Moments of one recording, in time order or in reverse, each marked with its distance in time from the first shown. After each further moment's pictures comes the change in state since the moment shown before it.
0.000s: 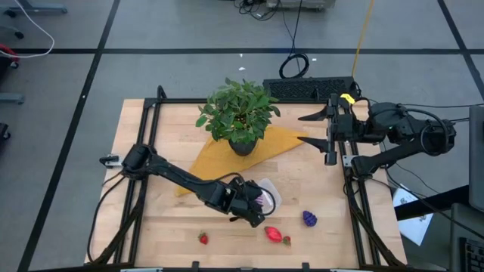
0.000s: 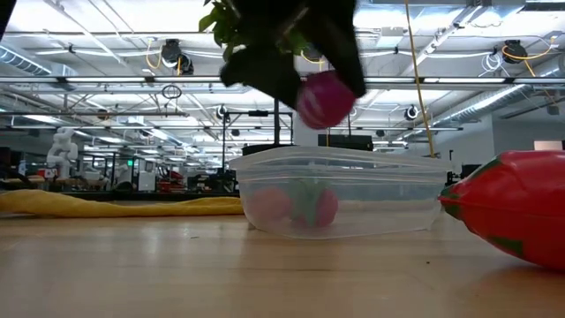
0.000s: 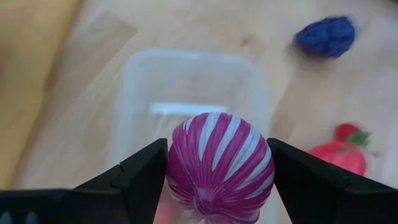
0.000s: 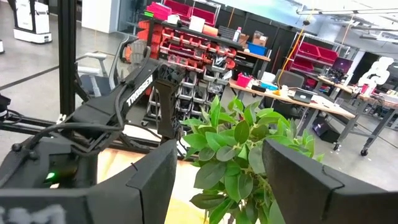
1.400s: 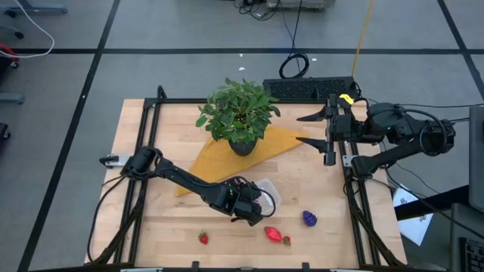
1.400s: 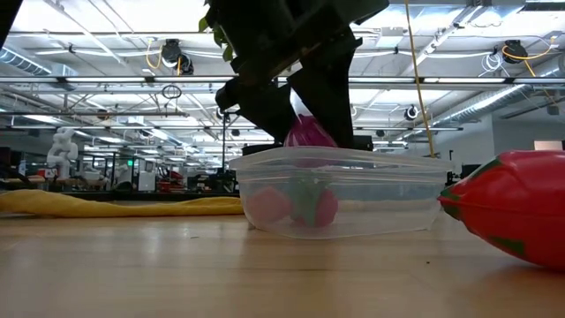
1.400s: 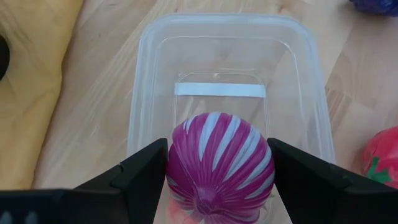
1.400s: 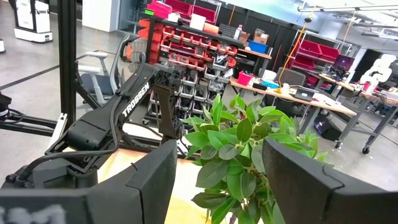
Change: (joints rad) left arm 0.008 0.059 -0.001 -0.055 -0.027 0.026; right arm 0.000 0.007 0.000 -0.001 0.000 0.007
